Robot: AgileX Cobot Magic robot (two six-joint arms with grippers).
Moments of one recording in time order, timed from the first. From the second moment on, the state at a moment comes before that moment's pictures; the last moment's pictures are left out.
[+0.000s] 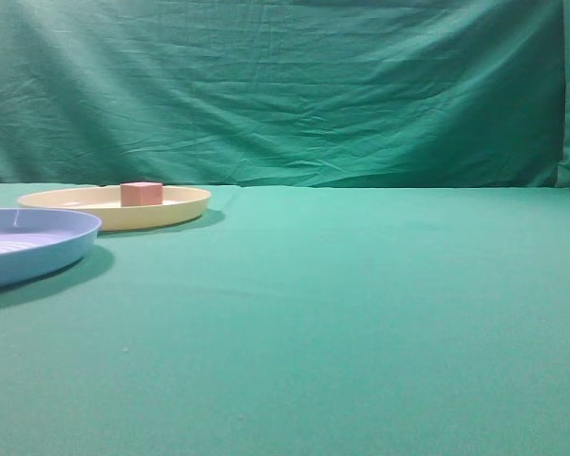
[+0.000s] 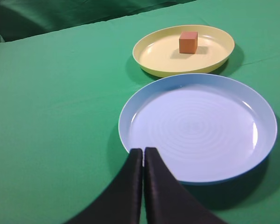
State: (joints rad) left arm -0.19 -0.01 0.02 0.18 0.36 -0.07; right arm 0.66 0.89 -0.91 0.08 0.79 -0.12
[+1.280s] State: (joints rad) left arm -0.19 -0.01 0.02 0.18 0.36 -0.07; right arm 0.09 -0.01 0.03 -0.07 0.38 0.05
